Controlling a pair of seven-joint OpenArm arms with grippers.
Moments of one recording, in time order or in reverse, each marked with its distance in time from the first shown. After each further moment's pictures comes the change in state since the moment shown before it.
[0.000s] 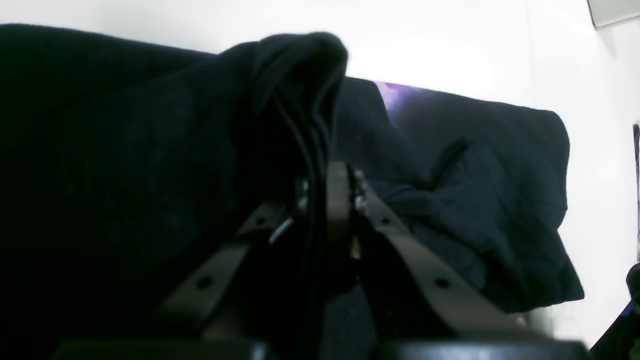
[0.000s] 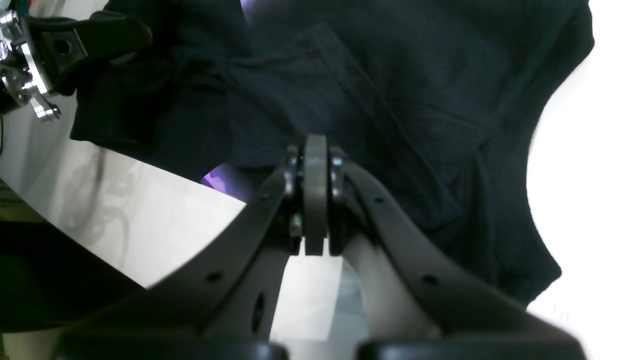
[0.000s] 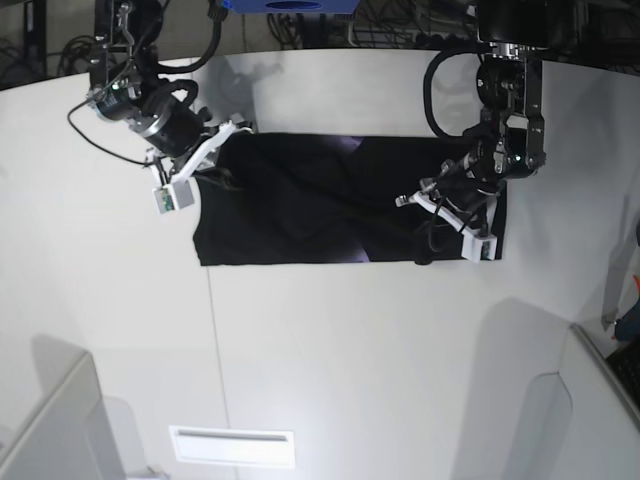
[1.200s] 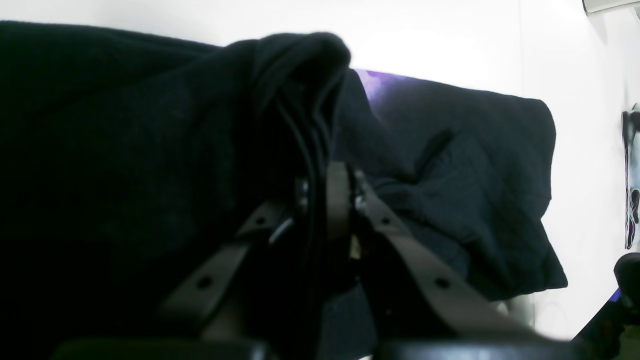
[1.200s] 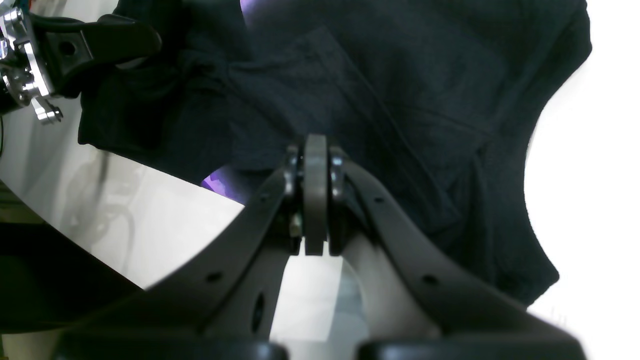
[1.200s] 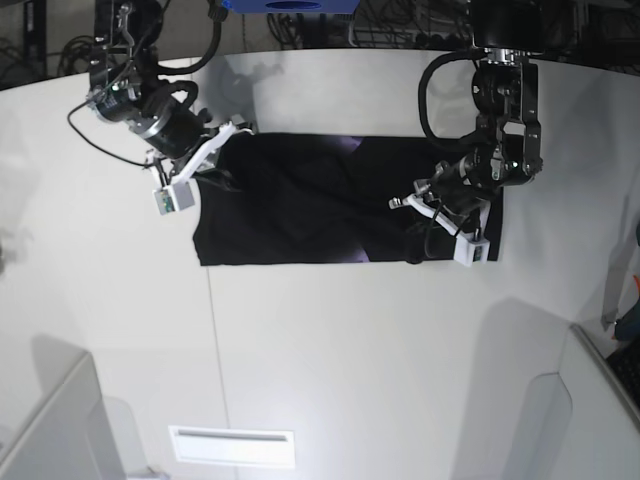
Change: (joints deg) left arm -1.6 1.4 -0.2 -0.1 0.0 0.0 4.5; right arm 0.3 0.0 -0.1 0.0 0.0 0.0 0.0
